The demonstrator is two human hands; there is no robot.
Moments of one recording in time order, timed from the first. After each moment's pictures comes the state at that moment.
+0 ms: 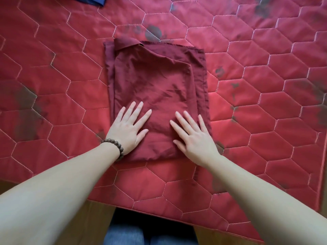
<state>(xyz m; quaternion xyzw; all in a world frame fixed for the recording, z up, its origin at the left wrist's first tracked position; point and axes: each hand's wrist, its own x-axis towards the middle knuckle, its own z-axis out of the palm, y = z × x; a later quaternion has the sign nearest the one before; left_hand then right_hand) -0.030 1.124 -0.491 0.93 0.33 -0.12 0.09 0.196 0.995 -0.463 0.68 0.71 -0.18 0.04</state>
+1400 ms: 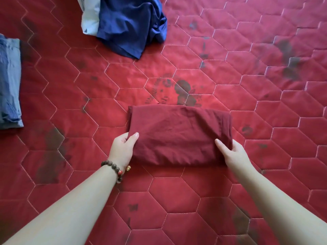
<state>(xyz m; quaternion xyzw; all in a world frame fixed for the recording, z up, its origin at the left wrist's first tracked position) -0.041 1.229 -0.474 0.42 0.66 0.22 0.58 0.258 1.120 -0.460 0.80 0.28 -0.42 -0.32</state>
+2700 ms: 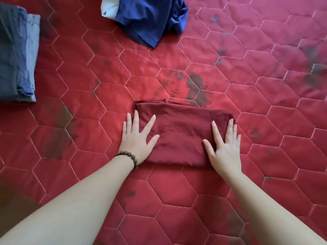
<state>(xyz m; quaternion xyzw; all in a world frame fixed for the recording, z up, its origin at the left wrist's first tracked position) -0.027 1.206 -0.498 0.76 0.61 -0.05 0.22 0.242 1.127 -0.496 0.80 0.57 -0.17 -0.05</state>
